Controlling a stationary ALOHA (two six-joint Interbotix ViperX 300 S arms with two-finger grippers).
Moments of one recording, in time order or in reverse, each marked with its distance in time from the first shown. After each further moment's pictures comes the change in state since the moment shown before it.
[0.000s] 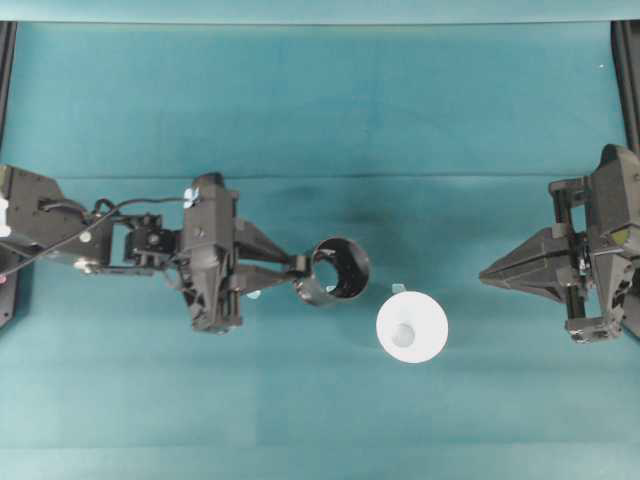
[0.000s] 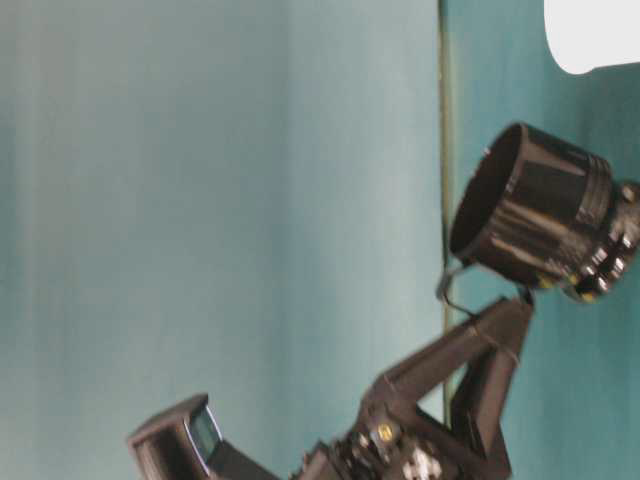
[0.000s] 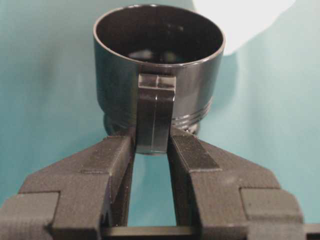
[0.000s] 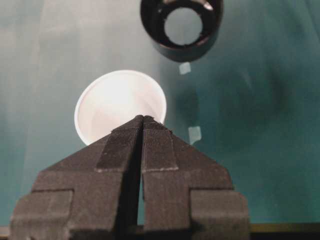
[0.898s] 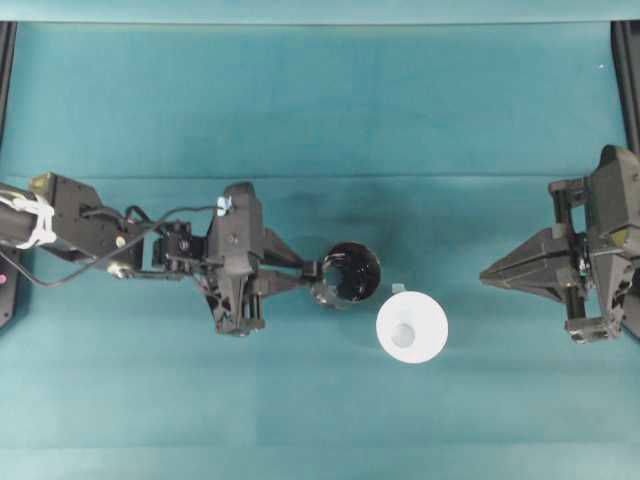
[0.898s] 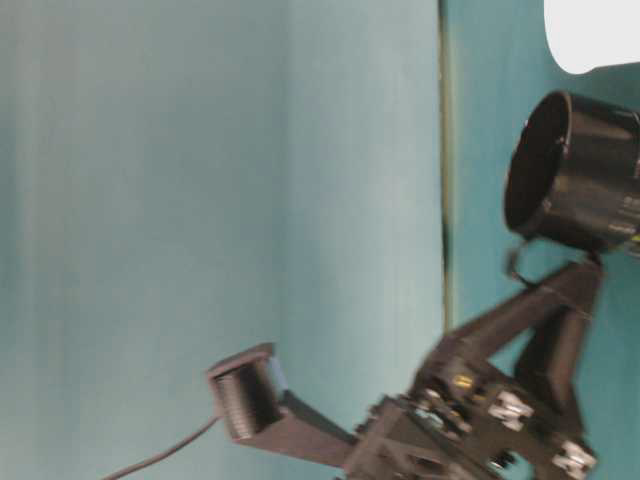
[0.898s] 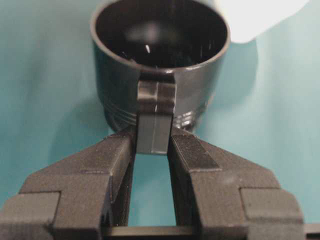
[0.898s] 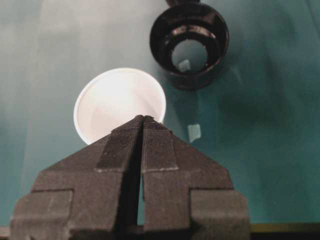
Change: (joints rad) left arm -0.012 0.138 -0.057 0.000 0.011 -0.009; right arm -0.002 0.000 0.000 0.000 0.008 0.000
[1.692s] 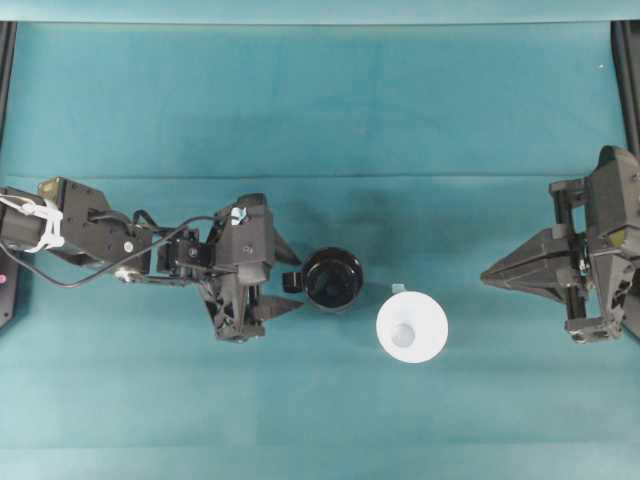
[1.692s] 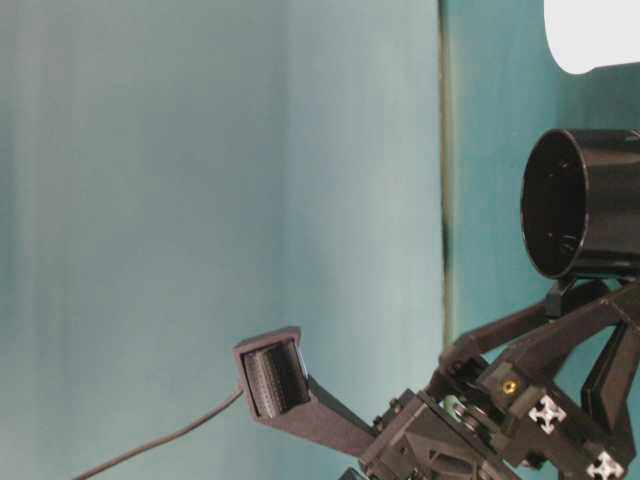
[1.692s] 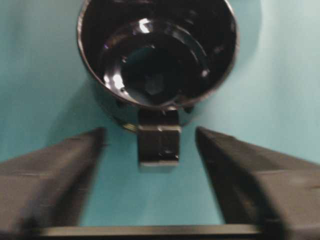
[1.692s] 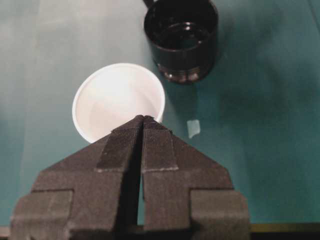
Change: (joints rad) left arm -0.003 0.011 -0.029 0.000 0.098 -0.002; right arm 0.000 0.002 0.000 0.000 0.023 0.002
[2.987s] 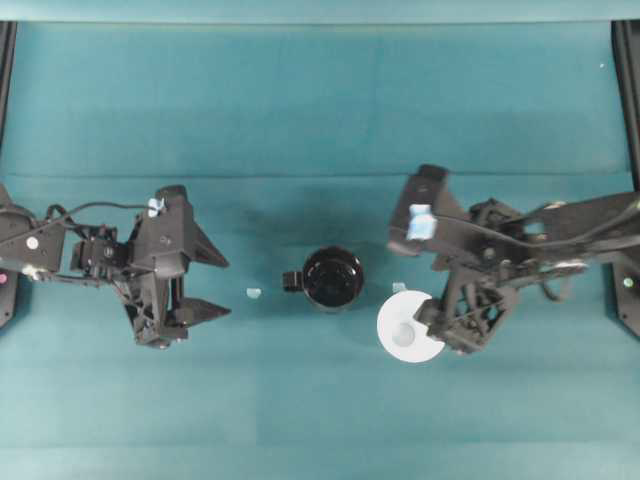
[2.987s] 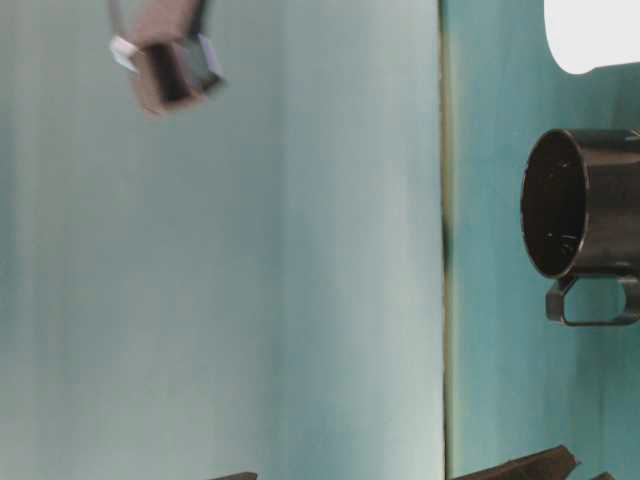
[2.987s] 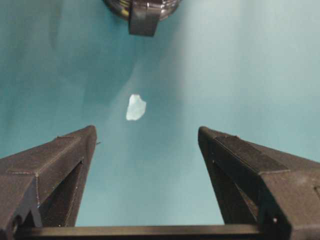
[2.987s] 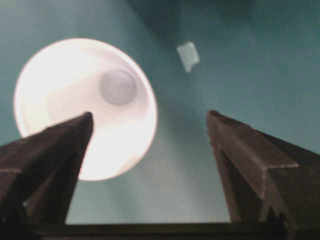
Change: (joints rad) left arm -0.037 -0.318 0.241 0.000 0.147 -0.110; right arm 0.012 0.647 -0.520 0.003 0.589 0.275
